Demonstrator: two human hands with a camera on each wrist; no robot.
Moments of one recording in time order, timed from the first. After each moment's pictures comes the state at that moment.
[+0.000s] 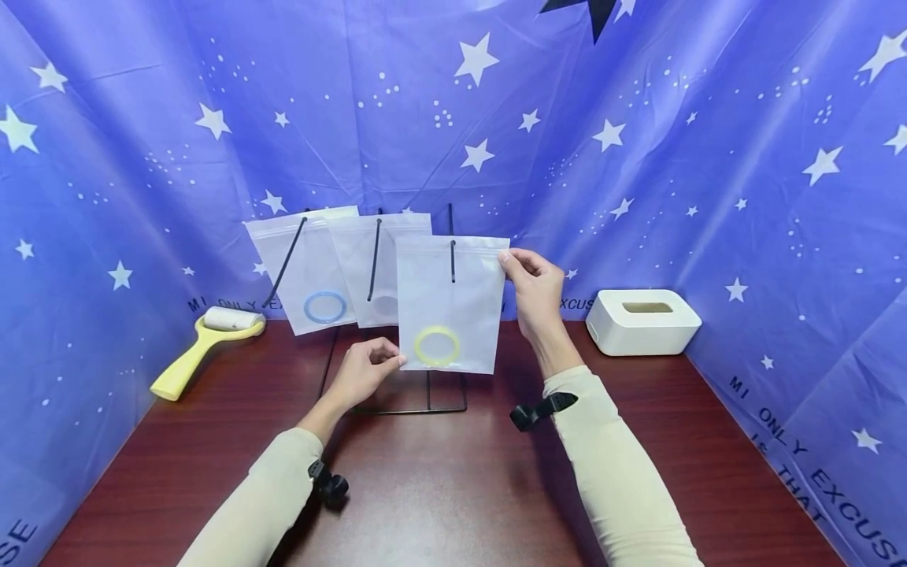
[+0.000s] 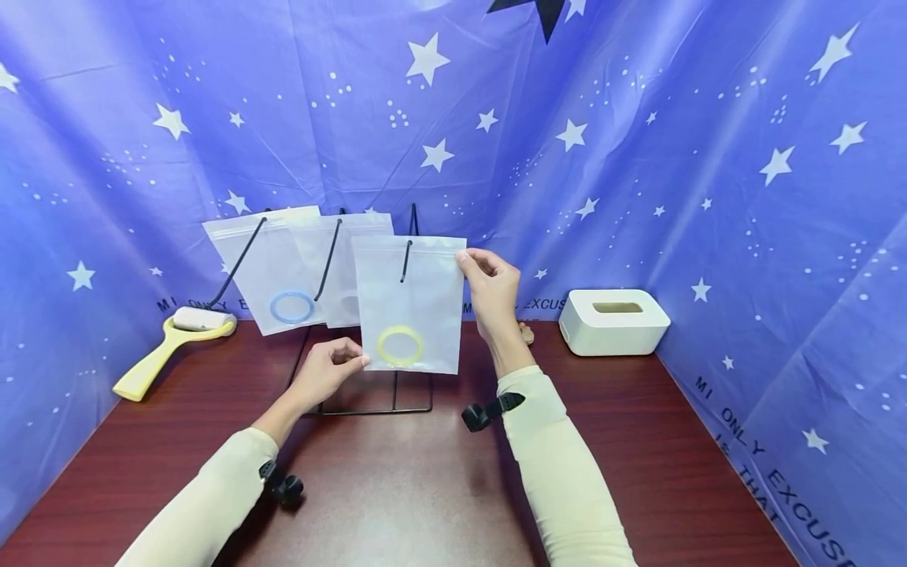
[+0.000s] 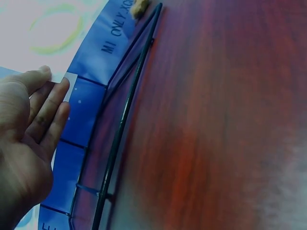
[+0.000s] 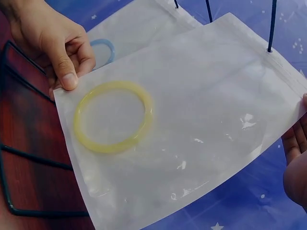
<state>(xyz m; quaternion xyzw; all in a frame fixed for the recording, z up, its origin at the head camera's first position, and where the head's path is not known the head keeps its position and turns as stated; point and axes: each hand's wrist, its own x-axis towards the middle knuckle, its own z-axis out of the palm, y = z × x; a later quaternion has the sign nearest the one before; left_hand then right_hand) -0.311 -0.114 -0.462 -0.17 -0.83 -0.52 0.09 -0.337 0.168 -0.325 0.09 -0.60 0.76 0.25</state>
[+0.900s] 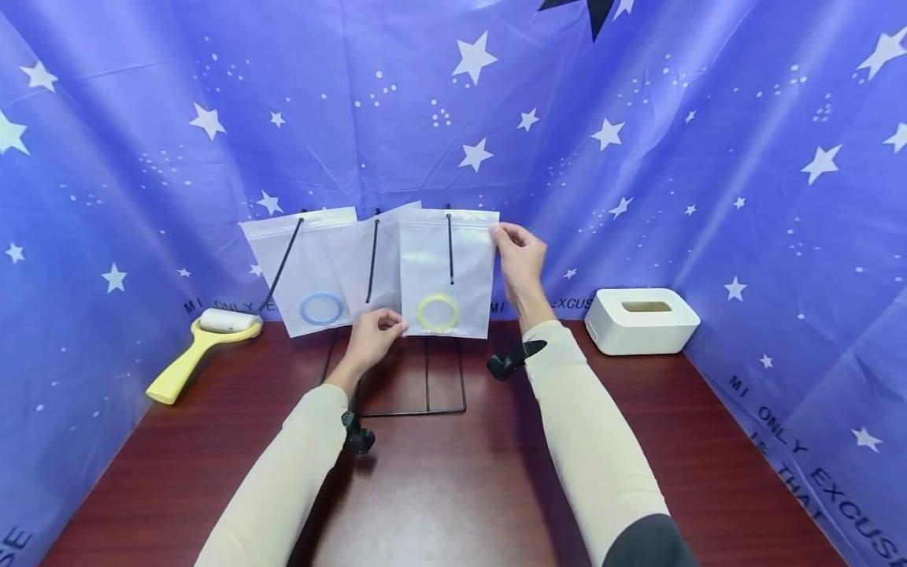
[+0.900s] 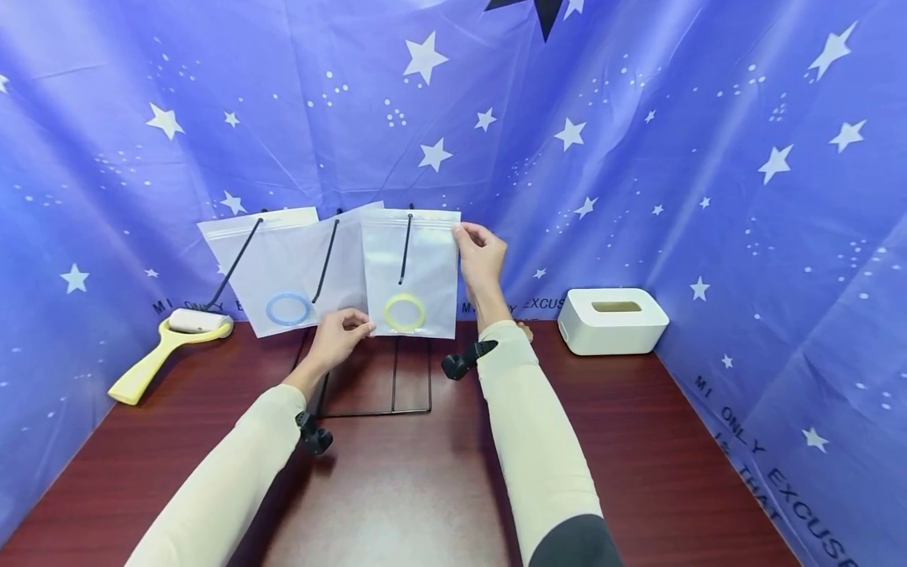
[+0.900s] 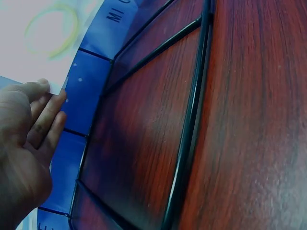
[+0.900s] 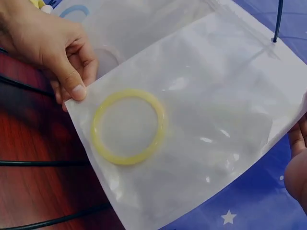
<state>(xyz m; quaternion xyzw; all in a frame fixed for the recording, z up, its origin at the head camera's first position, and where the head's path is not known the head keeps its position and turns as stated) -0.372 -0.098 -0.453 -0.10 -0.85 -0.50 0.12 -0.402 0.157 -0.315 0.01 -0.61 0.75 0.25</state>
